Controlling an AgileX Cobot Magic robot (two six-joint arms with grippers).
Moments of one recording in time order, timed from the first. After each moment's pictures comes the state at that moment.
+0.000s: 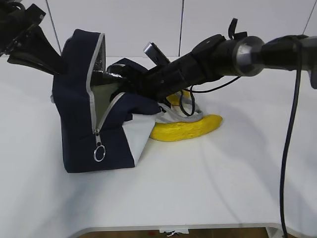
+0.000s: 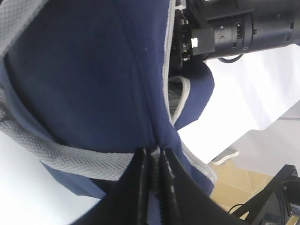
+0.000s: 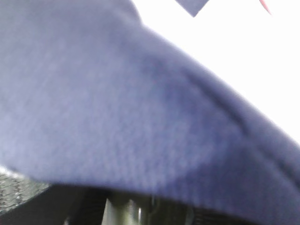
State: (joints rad) left arm -0.06 1.71 -1.47 -0.73 1.21 0.36; right arm 0.36 2.34 -1.80 1.19 0.81 -0.40
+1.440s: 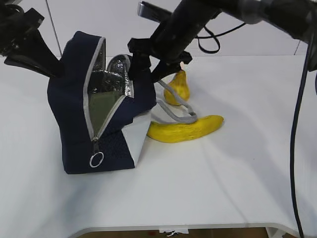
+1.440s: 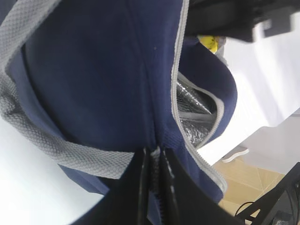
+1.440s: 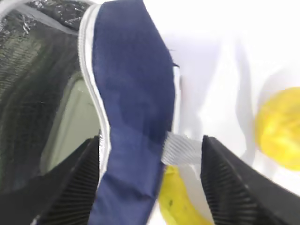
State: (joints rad) left arm -0.06 1.71 -1.47 -0.69 1.21 0.36; right arm 0.35 2.37 -2.29 0.51 1.22 -0.12
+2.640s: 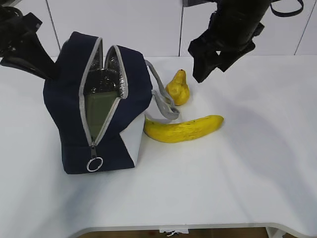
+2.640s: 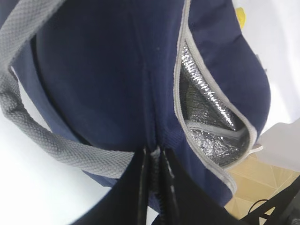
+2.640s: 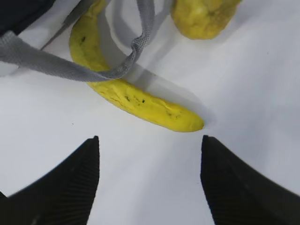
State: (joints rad) left arm -0.06 1.71 -1.47 -0.64 1.21 0.36; right arm 0.35 1.91 -1.83 0.07 1.25 -0.17
